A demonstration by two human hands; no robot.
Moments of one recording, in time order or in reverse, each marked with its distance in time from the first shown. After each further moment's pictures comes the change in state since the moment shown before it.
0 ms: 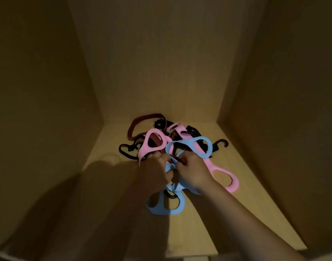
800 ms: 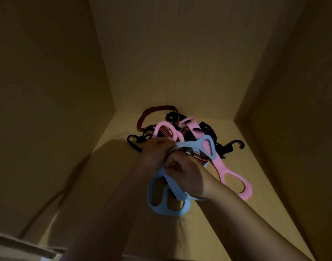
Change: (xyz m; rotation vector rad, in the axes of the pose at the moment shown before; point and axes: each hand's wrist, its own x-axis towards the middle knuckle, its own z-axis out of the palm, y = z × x) left_hand 0.028 0.006 -0.020 -0.871 0.106 -0.523; right_hand -0.012 -0.028 -0.008 0.157 -0.268 -0.471
